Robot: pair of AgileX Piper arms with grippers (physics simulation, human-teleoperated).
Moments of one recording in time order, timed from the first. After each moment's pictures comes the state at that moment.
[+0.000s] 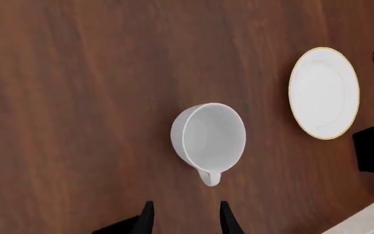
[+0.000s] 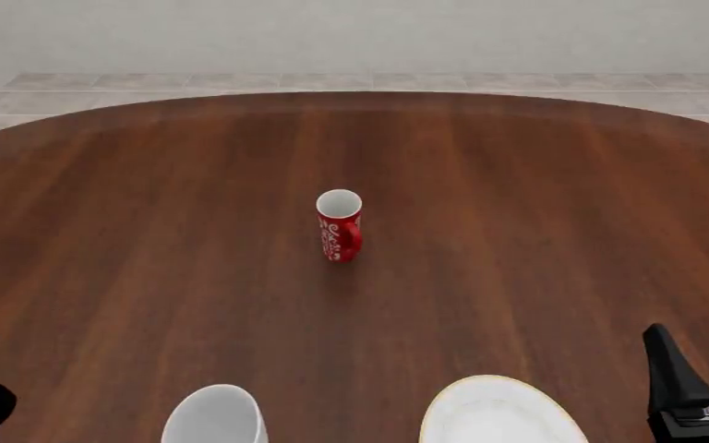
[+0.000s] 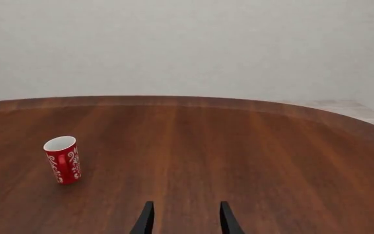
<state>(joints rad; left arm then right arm) -0.72 0.44 -0.56 1.16 -0.56 0.00 0.02 0.00 -0.02 0.00</state>
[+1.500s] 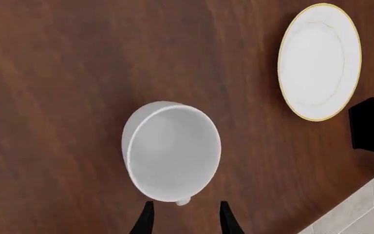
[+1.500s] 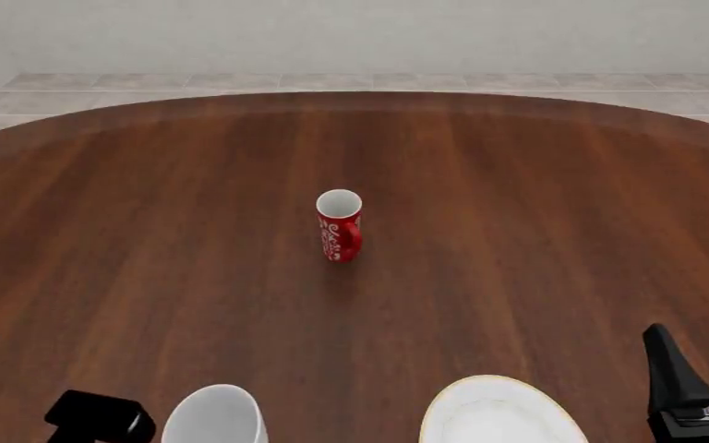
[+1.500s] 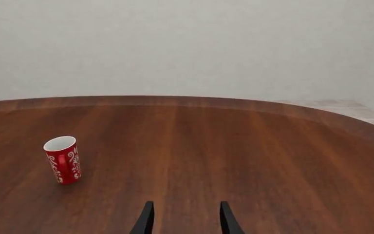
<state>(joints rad) -1.05 0.73 -0.40 0.81 -0.81 0.00 0.02 0.00 -0.02 0.00</state>
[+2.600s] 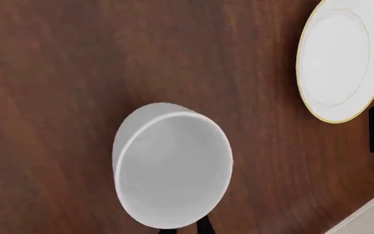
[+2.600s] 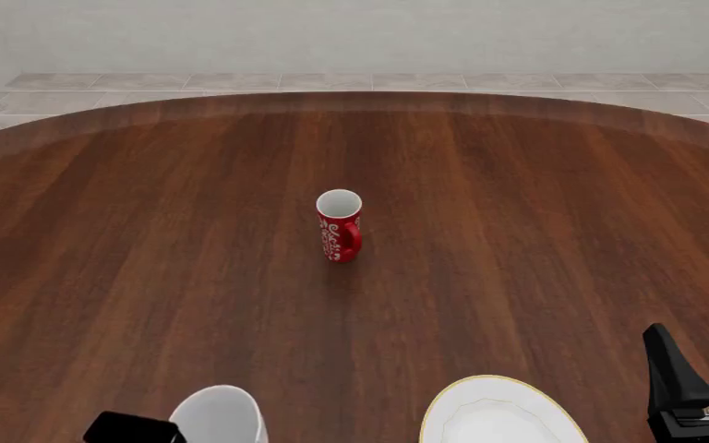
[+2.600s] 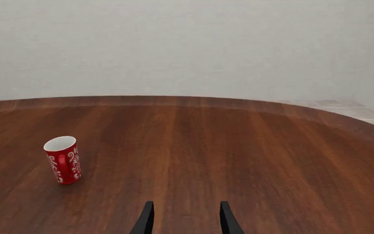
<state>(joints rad) -1.11 0.86 -0.31 0.63 -0.88 0.00 0.02 0.00 -0.02 0.00</state>
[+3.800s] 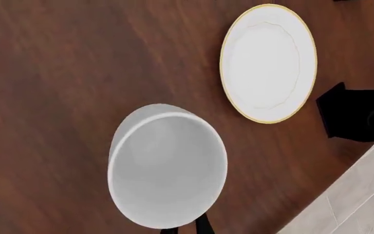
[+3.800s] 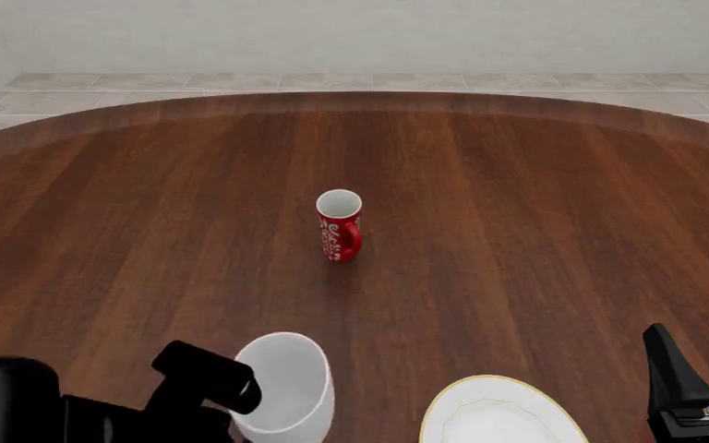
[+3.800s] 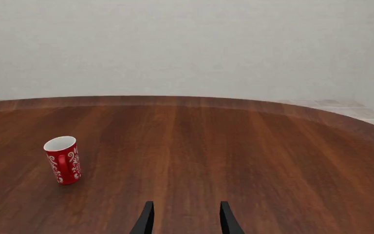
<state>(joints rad) -1.14 1.04 -0.66 0.75 -0.71 0.00 0.02 0.00 -0.02 0.00</state>
